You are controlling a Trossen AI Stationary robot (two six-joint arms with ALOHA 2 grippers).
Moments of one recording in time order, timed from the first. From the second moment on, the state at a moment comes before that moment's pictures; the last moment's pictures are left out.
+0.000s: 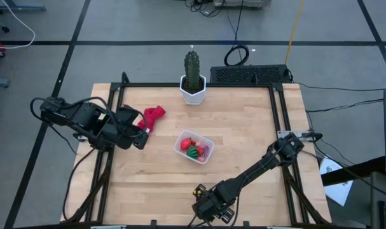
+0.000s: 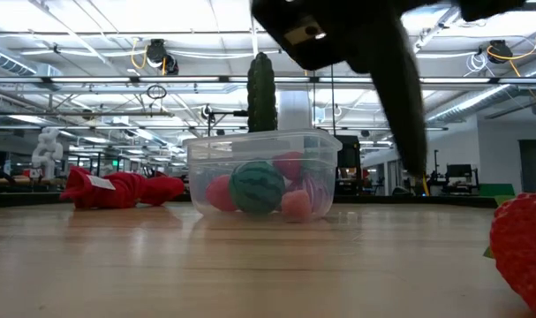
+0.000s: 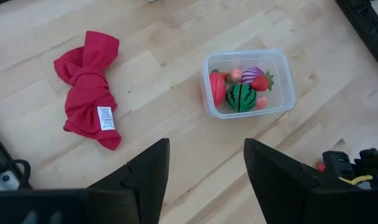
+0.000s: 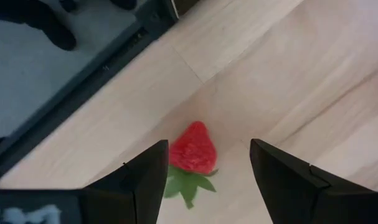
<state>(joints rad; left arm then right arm) -0.39 1.32 1.69 -1.57 -0.42 -1.34 0.58 2.21 1.79 -0.86 -0.13 -0.26</state>
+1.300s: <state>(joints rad) -0.39 1.32 1.69 -1.57 -0.42 -1.36 0.59 2.21 1.65 -0.73 -0.14 -0.20</state>
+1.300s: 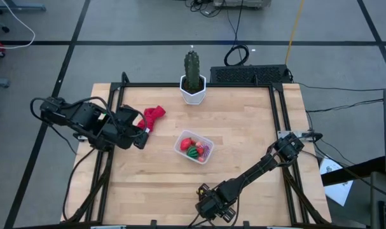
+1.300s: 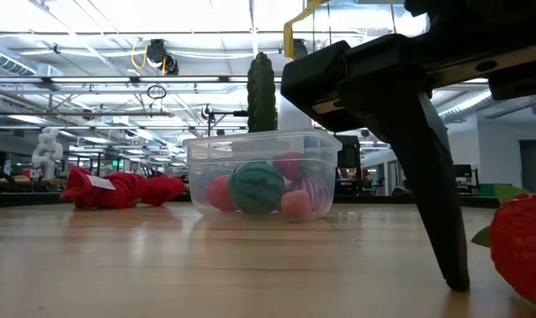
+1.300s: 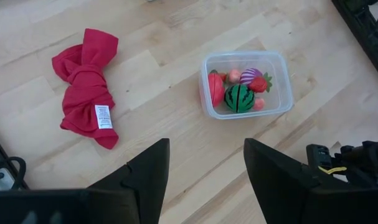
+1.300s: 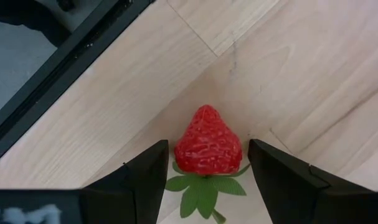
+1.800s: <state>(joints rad) -0.39 1.32 1.69 -1.57 -0.42 -1.36 0.58 2.21 1.64 -0.70 -0.14 -0.20</state>
